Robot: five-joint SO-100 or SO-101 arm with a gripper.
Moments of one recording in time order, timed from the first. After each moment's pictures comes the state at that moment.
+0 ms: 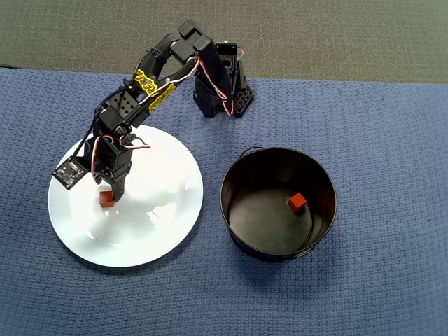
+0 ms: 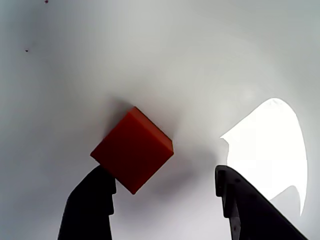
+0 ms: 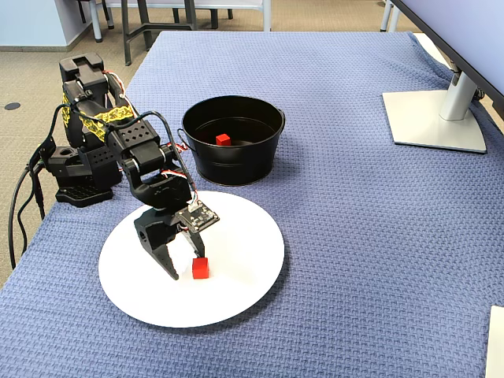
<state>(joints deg) 46.7 69.6 91.8 44.8 -99.2</state>
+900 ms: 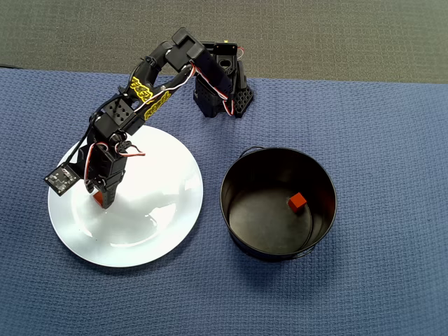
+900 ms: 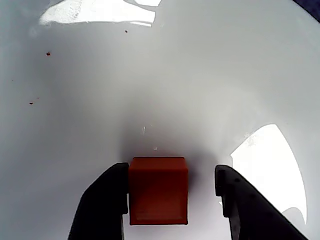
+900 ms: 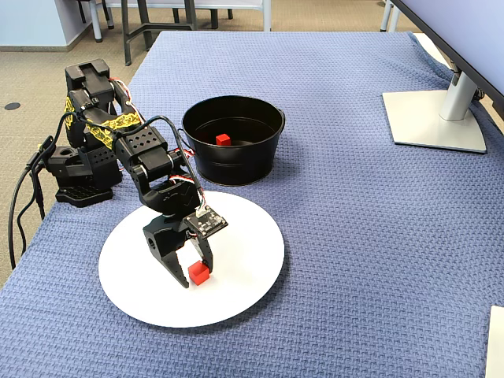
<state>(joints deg) 45.9 64.2 84.7 43.4 -96.9</state>
